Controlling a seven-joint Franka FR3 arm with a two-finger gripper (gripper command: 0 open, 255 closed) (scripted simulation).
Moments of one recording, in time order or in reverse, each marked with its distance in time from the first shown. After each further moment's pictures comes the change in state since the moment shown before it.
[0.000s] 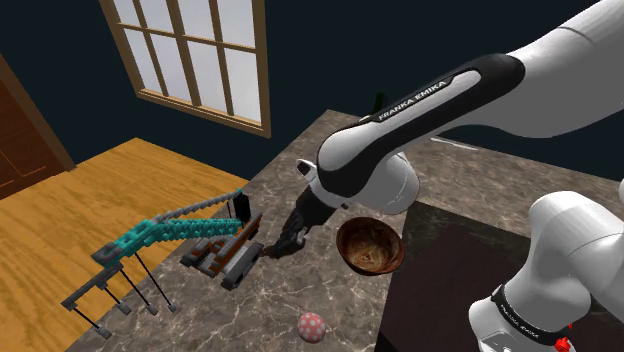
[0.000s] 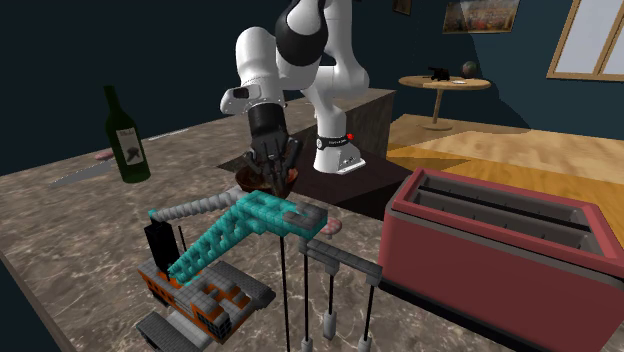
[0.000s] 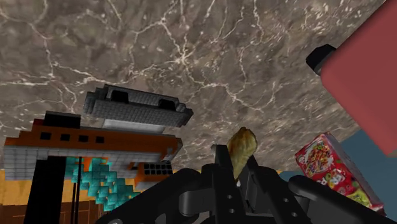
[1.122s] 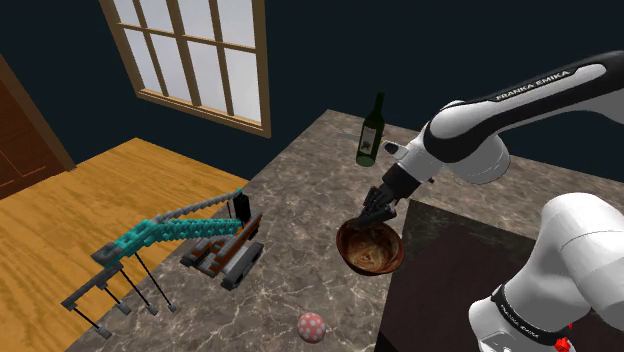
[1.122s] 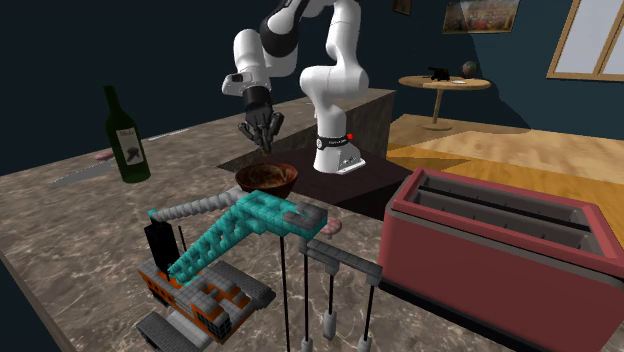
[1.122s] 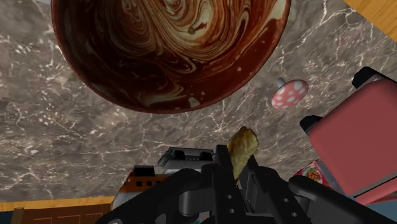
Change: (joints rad) arm -0.321 -0.519 -0.149 -0.458 -0.373 -0.177 -0.056
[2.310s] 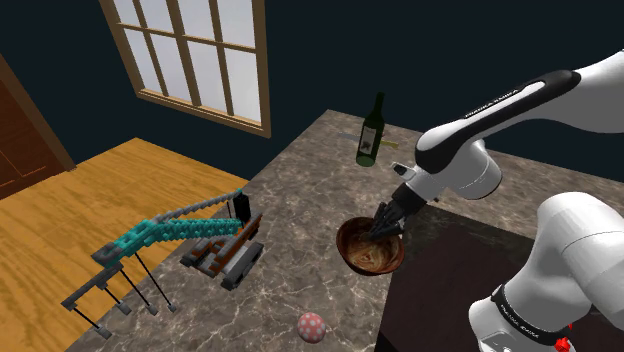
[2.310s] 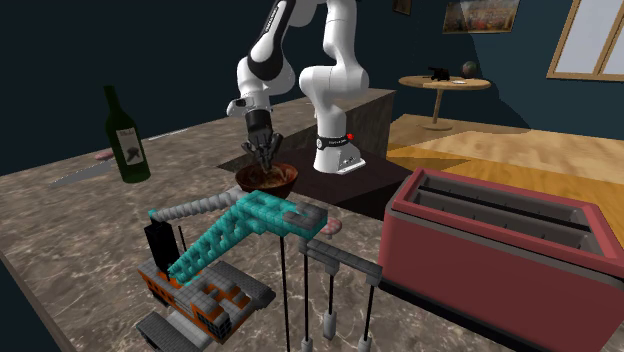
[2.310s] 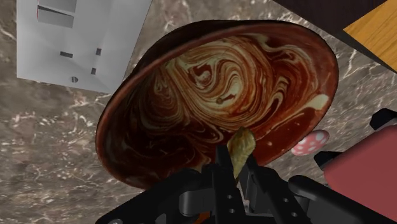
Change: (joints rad) arm 0.097 0.121 -0.228 -0.059 0.166 0.082 -0.350
